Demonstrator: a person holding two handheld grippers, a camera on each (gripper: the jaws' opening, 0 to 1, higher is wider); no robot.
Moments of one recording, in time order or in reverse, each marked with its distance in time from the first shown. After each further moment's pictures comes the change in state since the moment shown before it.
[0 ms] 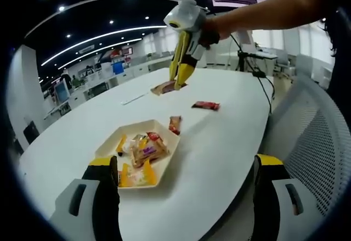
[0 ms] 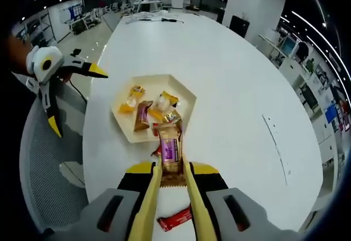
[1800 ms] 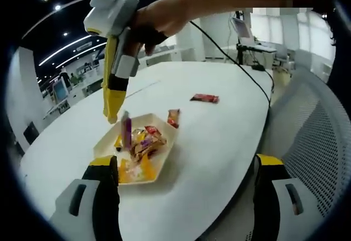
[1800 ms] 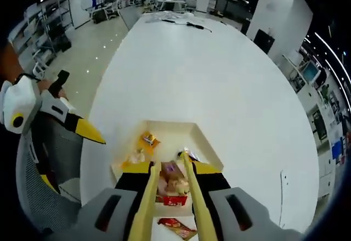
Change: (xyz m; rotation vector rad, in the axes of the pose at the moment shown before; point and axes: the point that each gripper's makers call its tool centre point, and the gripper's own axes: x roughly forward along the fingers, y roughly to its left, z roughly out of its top) left arm 0.003 -0.001 -0.010 0.010 0.050 -0.005; right arm 0.091 0.033 0.125 -0.150 -0.022 0.082
